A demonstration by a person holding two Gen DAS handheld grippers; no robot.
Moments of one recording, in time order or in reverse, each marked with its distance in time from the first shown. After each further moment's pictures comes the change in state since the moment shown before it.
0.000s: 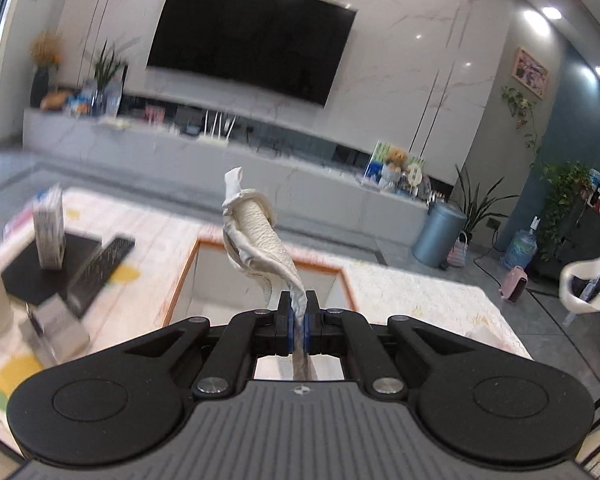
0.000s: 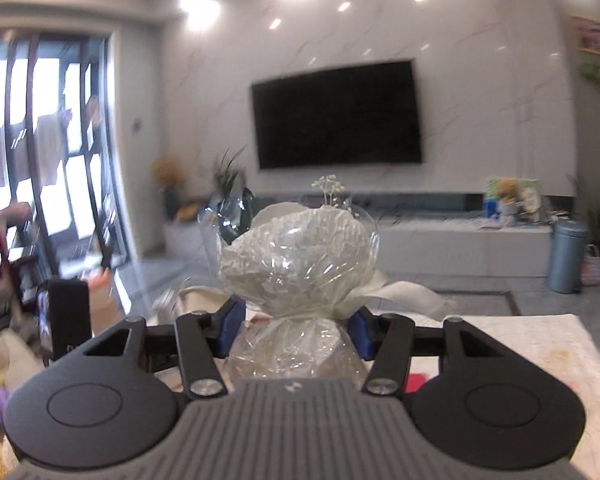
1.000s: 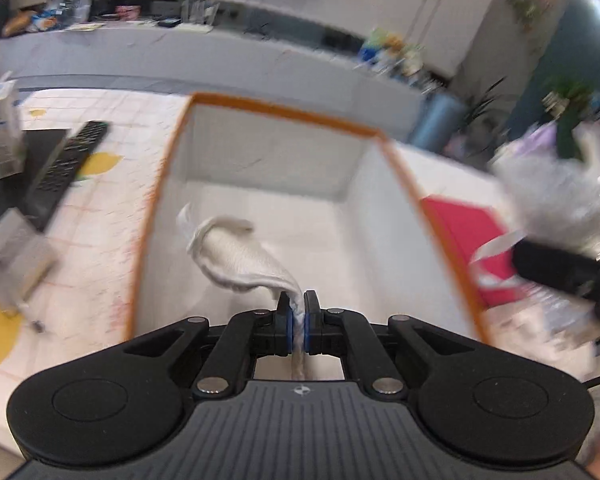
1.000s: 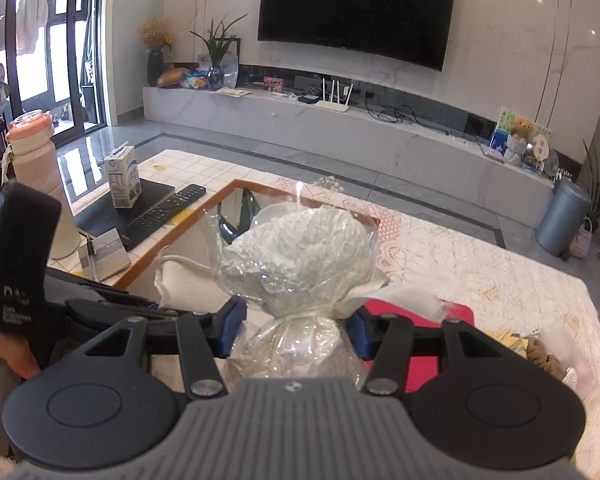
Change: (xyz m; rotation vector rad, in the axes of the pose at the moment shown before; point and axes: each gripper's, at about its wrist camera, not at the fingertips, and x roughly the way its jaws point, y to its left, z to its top) left arm 0.057 0.044 -0.037 0.026 0.311 -0.107; right arm 0.171 0.020 -0.061 -0.161 0.348 -0.096
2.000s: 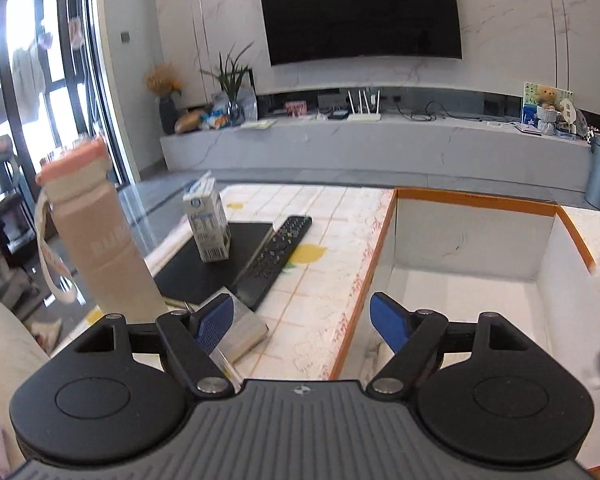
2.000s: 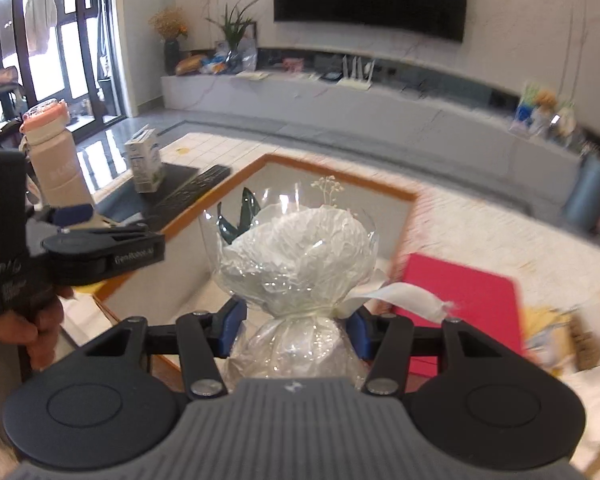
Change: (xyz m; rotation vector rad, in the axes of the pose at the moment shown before) left arm -0.034 -0.008 -0.002 0.027 -0.248 0.684; right arm 0.028 0.006 -0.005 0.054 0.084 0.114
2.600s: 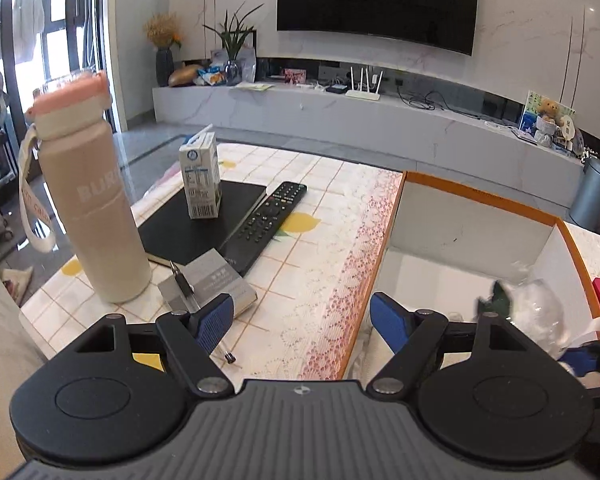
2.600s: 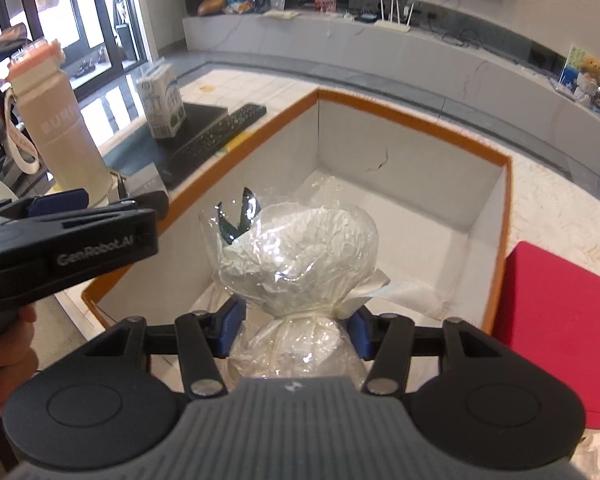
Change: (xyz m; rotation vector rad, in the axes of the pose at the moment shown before) left arm 0.011 0.026 -0.006 -0.124 0.095 -0.076; right arm 0.090 0.036 0.011 -0.041 0.190 0.061
